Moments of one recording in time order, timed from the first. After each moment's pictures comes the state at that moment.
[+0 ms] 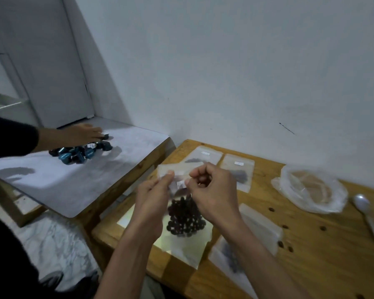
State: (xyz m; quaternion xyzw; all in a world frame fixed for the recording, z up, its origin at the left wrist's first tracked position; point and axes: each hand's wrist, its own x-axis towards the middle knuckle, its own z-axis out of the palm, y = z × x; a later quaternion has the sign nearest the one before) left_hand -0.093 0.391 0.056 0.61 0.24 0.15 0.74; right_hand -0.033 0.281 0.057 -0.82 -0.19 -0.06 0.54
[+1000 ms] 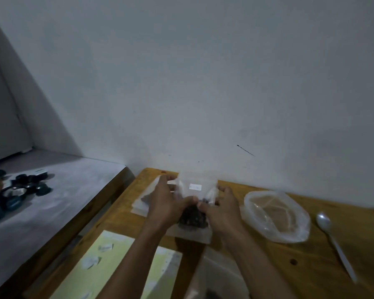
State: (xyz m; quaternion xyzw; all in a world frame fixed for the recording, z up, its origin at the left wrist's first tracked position) left_hand 0.073 0.350 0.036 0.82 0.11 0.15 0.54; right_hand 0.089 0.211 0.028 -0.77 0.03 0.02 0.64
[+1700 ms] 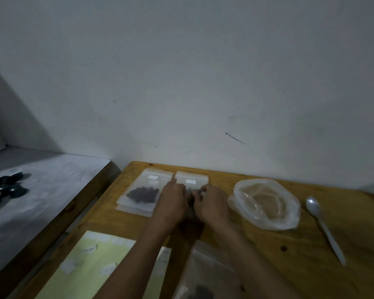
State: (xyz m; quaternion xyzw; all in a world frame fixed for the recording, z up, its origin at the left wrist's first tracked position) left_hand 0.119 0.323 -0.006 0.96 0.02 0.11 0.27; right_hand 0.132 0.211 -0.008 -0.94 0.03 -0.06 0.33
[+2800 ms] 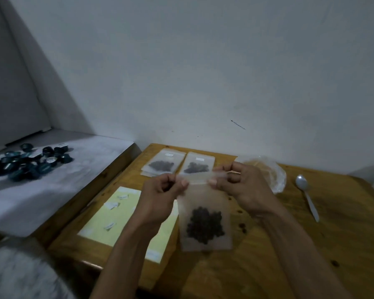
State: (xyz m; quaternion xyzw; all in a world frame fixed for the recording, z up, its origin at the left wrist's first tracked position) left_hand -0.065 0.328 0.042 0.69 0.03 0.12 0.71; right_hand -0.019 0.133 0.082 -0.76 -0.12 0.07 0.64
